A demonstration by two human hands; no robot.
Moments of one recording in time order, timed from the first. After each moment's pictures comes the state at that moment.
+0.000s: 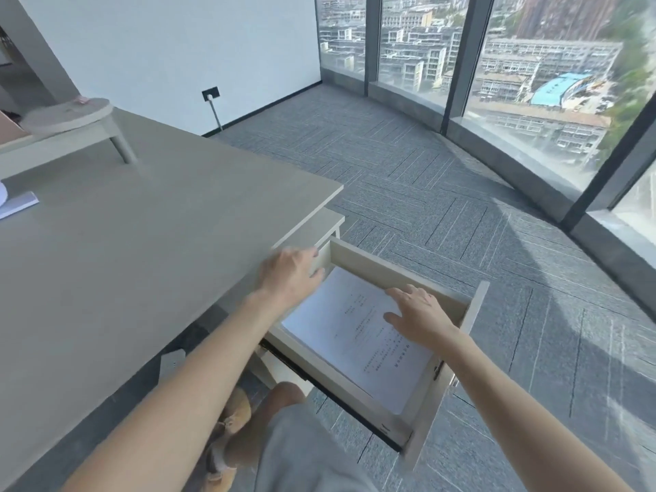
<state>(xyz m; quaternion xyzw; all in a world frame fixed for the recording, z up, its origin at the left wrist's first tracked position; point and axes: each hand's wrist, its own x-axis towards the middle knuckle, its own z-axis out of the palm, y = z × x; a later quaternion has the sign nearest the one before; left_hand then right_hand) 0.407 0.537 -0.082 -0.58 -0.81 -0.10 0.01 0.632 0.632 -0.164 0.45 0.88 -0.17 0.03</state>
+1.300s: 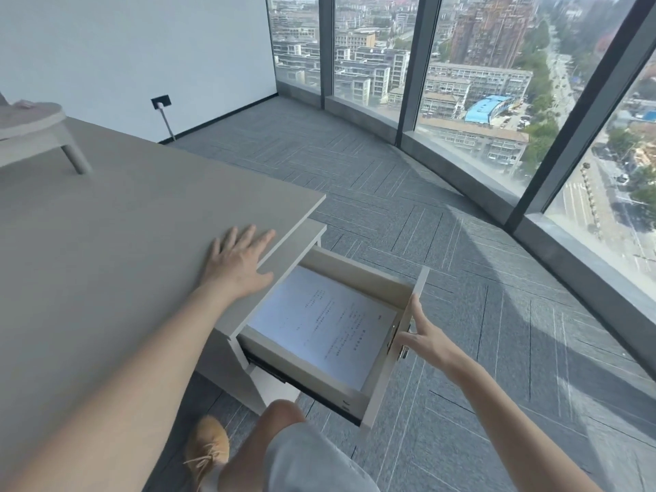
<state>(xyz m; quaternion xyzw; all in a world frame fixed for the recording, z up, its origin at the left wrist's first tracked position) 0.305 0.539 -0.088 -0.59 -0.81 0.01 0.00 0.668 0.586 -0.160 0.49 0.72 -0.49 -0.08</state>
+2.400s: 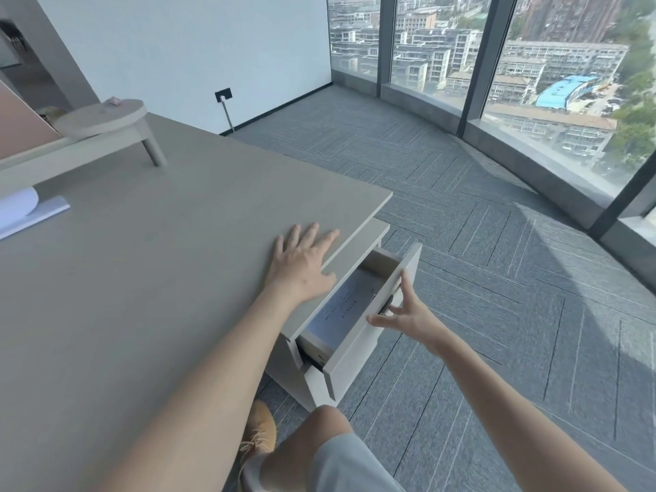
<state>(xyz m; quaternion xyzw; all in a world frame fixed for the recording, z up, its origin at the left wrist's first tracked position) 0.306 0.538 -0.085 -0.59 -0.81 -0.01 0.00 0.524 0.620 -0.186 0.38 0.64 -0.65 -0.14</state>
